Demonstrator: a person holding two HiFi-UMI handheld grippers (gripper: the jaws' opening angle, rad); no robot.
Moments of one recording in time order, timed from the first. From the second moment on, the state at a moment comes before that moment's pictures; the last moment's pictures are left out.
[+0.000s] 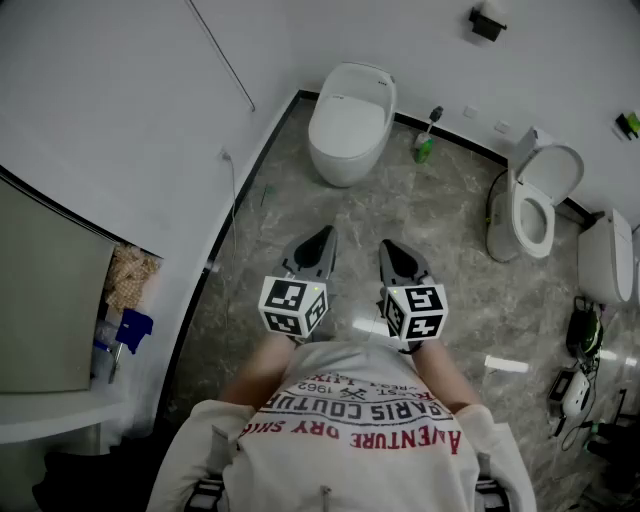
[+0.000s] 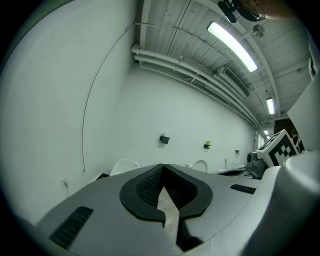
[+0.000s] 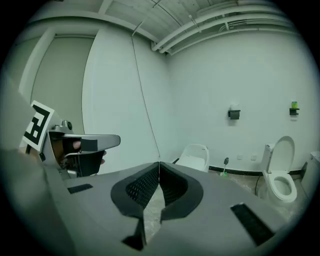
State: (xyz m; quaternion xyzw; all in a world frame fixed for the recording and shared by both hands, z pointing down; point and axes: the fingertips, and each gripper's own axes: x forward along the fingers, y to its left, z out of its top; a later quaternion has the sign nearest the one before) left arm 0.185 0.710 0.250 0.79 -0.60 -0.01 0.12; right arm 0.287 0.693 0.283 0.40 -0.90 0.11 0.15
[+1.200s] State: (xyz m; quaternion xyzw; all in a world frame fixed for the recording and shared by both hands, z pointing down) left arm 0.150 0.722 0.268 0.76 -0.63 -0.02 0.14; right arm 0.268 0.689 0.303 0.39 -0.90 0.15 0.15
